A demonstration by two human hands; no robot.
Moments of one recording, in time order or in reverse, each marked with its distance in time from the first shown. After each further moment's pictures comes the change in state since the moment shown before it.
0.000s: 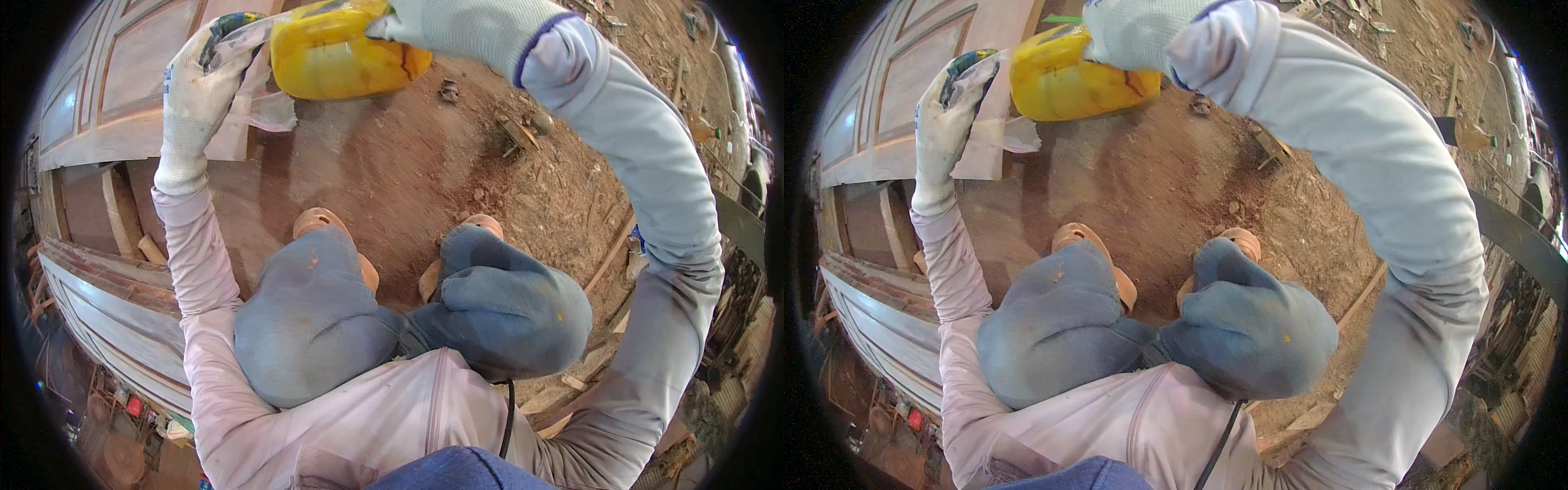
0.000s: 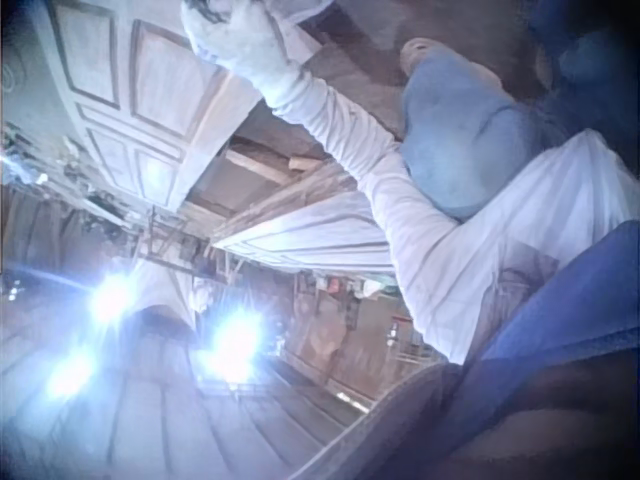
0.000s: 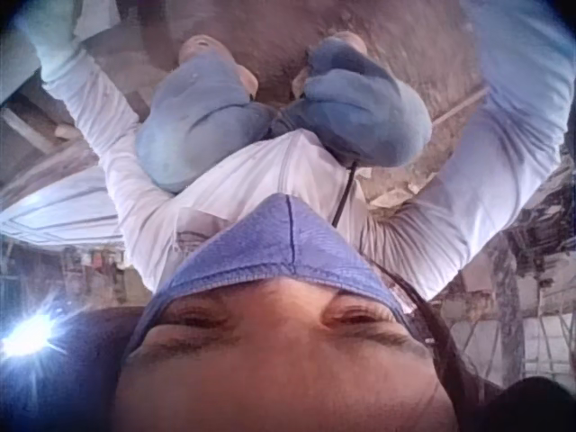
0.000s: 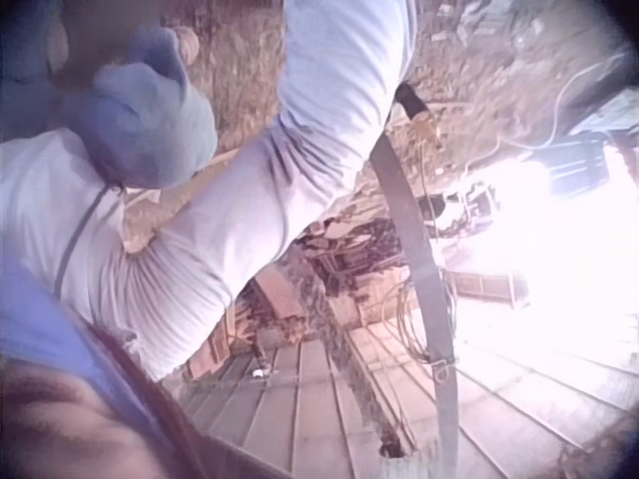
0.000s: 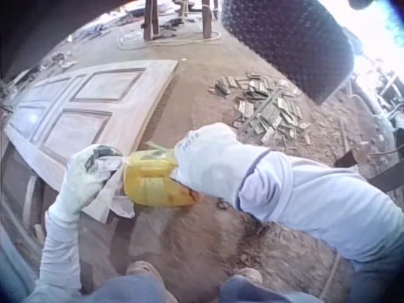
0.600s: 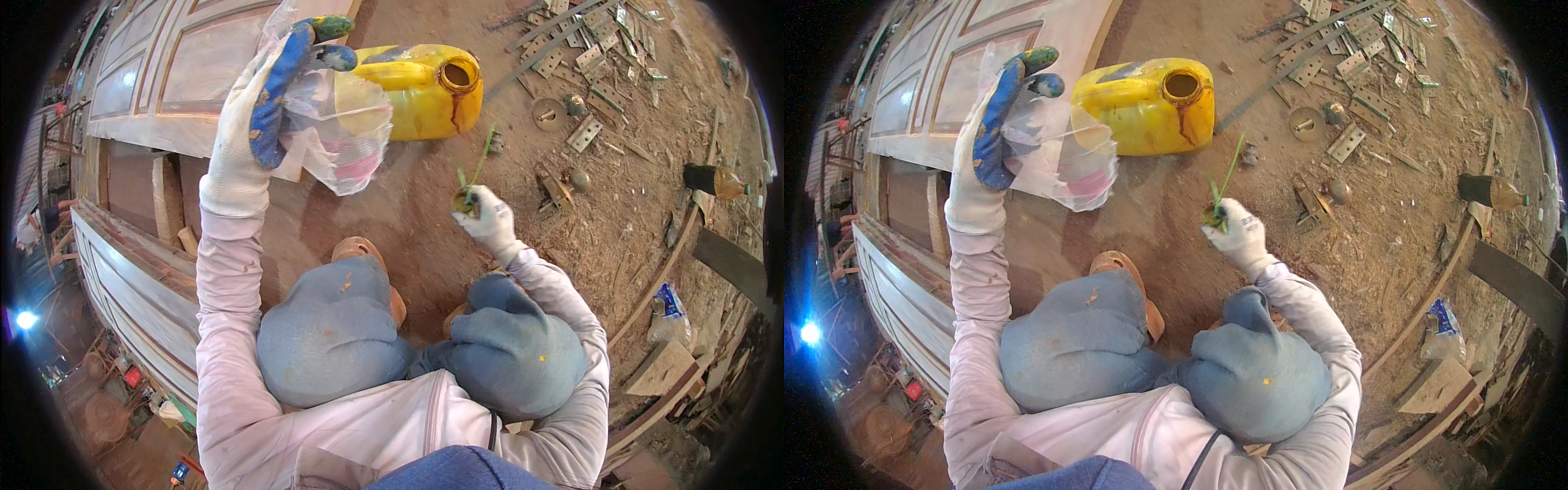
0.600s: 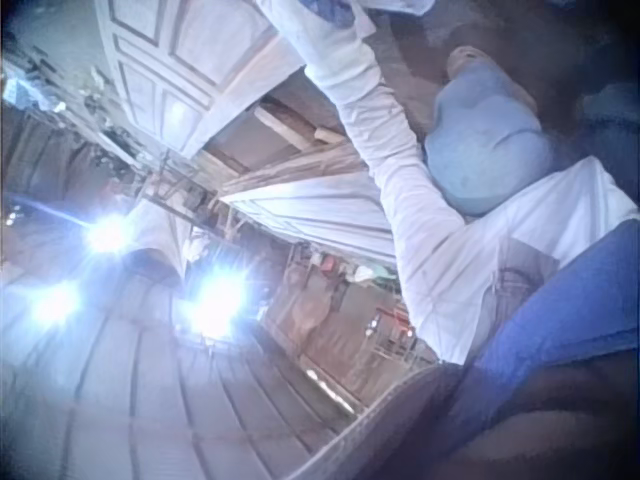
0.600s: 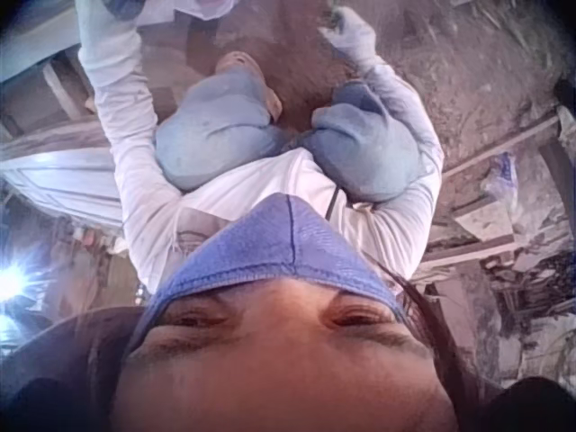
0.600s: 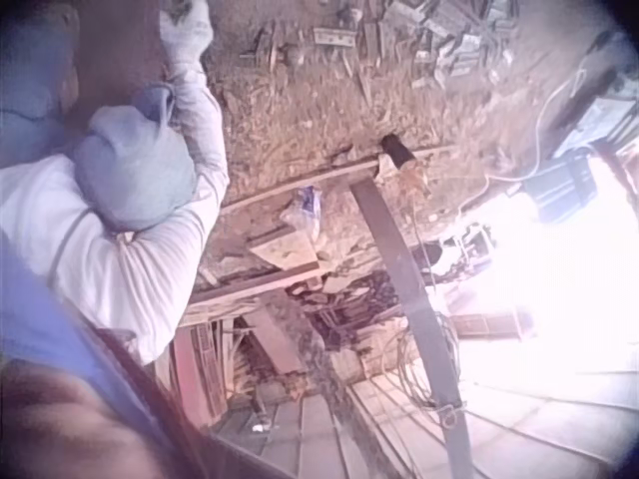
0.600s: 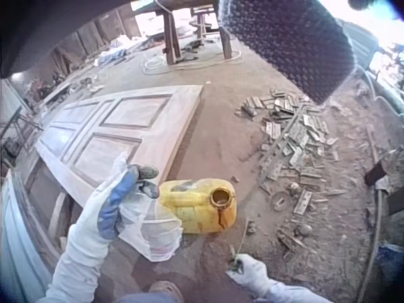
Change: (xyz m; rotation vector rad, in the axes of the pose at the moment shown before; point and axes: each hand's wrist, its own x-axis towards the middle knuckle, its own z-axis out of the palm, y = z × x) left_hand 0.000 0.063 0.004 -0.640 0.070 -0.345; right_hand -0.088 -0.096 0.303 1.185 0.378 0.299
